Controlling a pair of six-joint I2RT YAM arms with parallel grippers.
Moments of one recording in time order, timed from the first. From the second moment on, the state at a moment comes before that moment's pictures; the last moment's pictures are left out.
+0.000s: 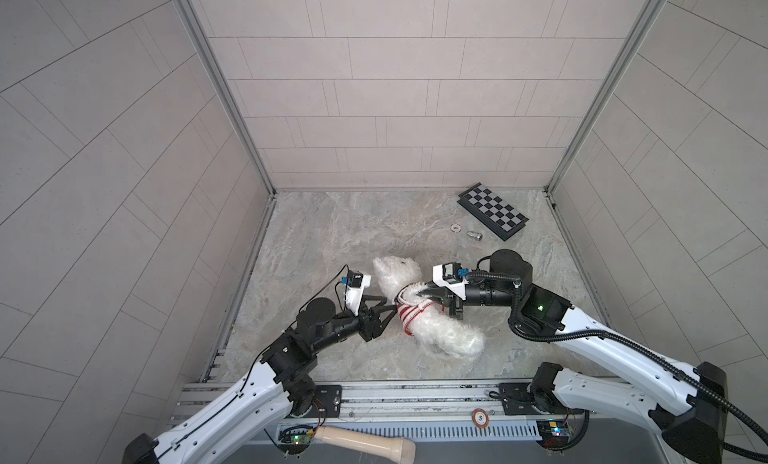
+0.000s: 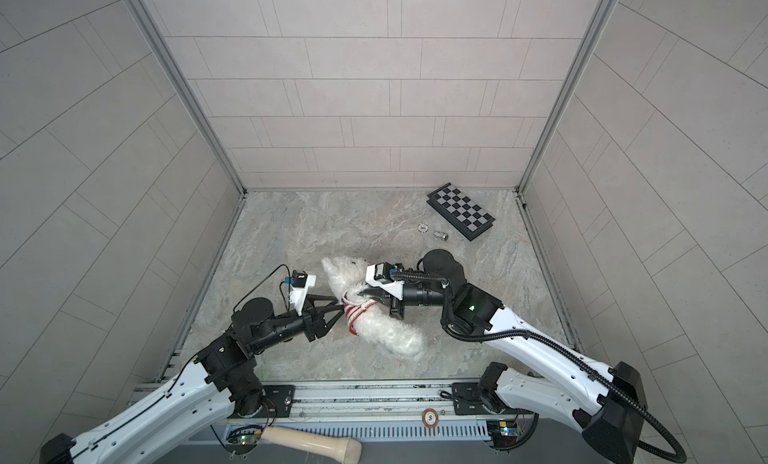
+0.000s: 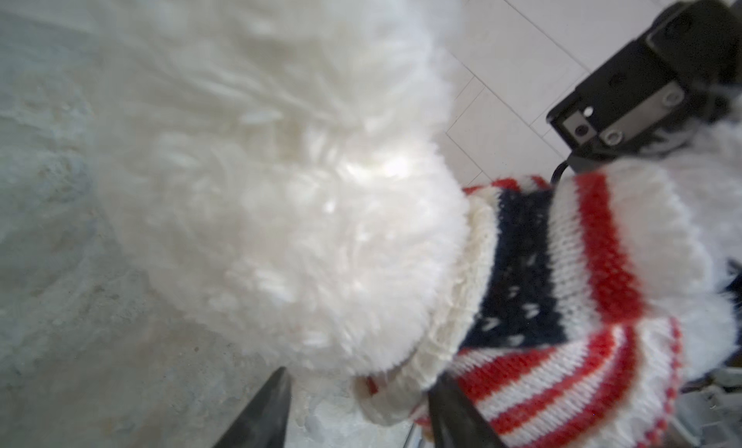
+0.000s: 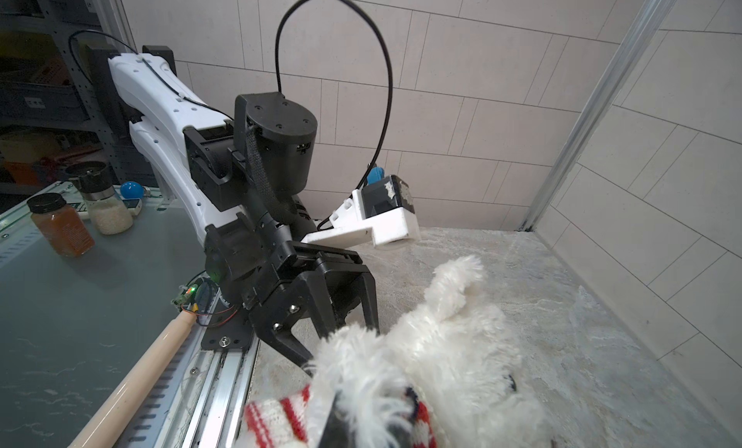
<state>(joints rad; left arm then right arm) -0.74 0.52 0.32 -0.03 0.29 -0.50 0.80 0.99 0.83 0.00 -0.60 -0.24</state>
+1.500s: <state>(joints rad) -0.72 0.46 0.34 -0.13 0.05 -0.49 0.95 1.39 1.17 -0.40 0.24 -0.14</state>
